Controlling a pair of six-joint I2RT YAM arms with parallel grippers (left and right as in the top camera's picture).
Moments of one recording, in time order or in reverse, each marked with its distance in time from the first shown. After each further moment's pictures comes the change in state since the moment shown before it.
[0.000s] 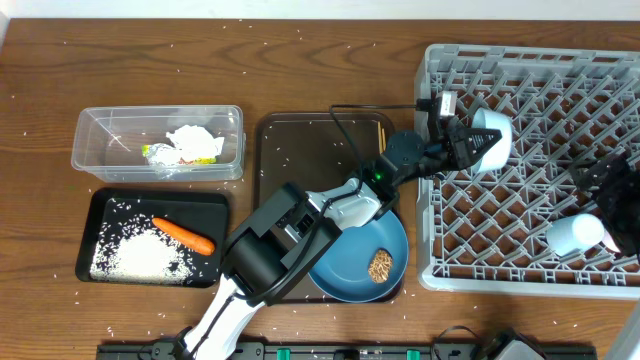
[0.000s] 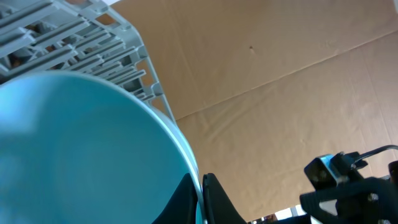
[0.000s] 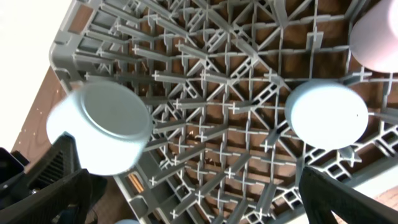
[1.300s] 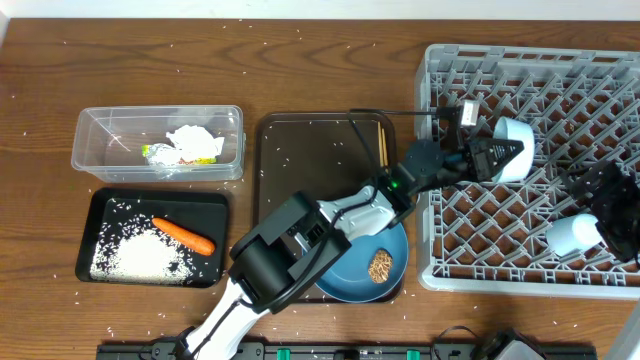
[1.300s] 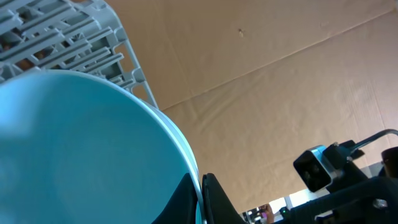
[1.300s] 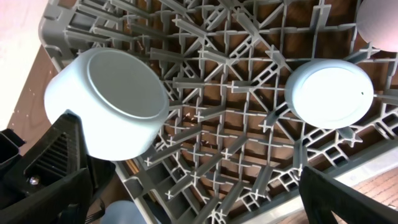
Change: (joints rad) left arm -0.074 0.010 0.045 -0.024 -0.033 0.007; right arm 0.000 -0.001 0.000 -0.062 -0.007 -0.045
